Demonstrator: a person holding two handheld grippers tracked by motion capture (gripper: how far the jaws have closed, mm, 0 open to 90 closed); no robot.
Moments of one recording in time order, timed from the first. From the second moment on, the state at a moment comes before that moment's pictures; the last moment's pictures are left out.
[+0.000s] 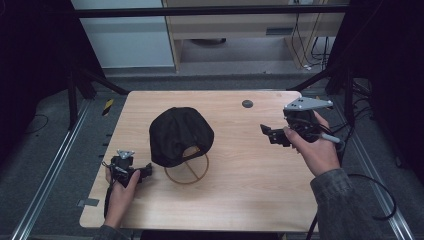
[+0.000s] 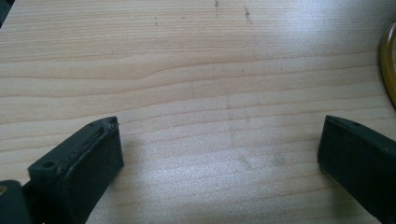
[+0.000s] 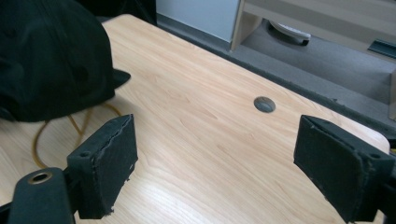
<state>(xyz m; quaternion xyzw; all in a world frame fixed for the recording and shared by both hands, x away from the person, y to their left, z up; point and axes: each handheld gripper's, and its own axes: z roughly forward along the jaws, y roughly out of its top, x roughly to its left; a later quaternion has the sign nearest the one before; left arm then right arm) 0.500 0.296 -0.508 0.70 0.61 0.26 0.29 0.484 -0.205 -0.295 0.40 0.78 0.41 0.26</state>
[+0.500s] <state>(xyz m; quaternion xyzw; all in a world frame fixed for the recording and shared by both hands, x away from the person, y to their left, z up) 0.500 0.296 -0.508 0.70 0.61 0.26 0.29 0.473 -0.216 -0.321 0.40 0.77 0.41 0.26</state>
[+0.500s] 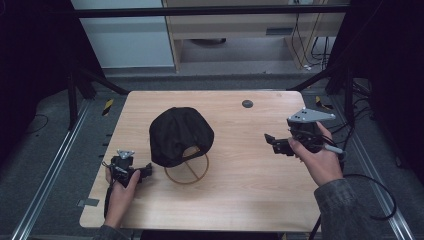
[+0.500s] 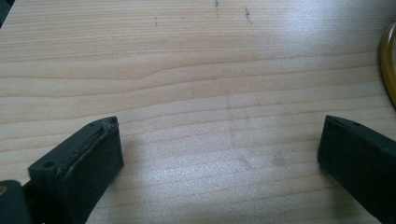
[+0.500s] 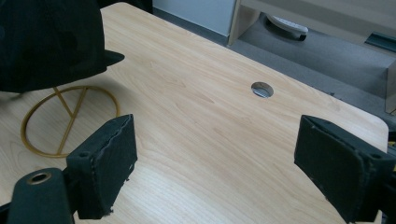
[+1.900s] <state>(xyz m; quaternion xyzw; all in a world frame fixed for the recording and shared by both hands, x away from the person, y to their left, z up) 0.500 0.296 -0.508 0.69 0.61 0.26 0.29 0.452 -0.220 -0.439 0.45 0.79 0.38 0.20</state>
